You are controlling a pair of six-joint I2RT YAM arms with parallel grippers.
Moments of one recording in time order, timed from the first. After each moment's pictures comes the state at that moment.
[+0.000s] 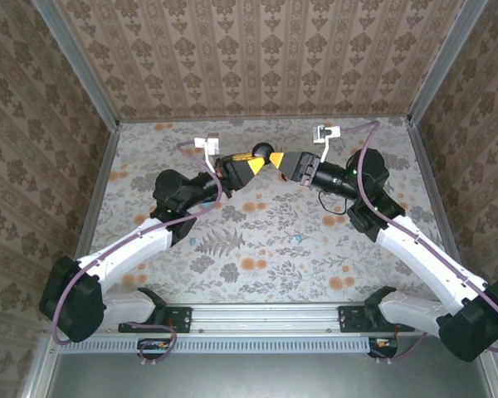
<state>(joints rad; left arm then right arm) -0.68 1.23 0.79 0.86 0.61 -0.89 0.49 1.11 0.96 0.28 -0.58 0.94</state>
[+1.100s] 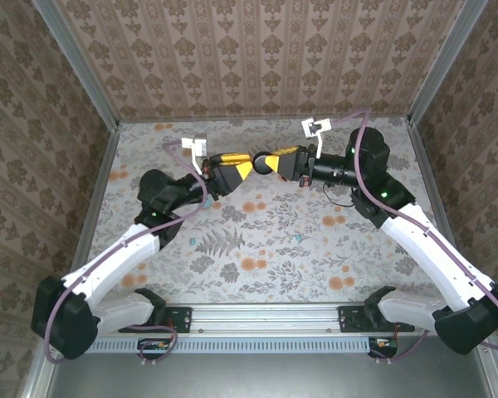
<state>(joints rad) -0.60 1.08 0.78 0.67 0.70 -0.83 0.49 1.16 1.23 -0.16 -0.71 0.50</state>
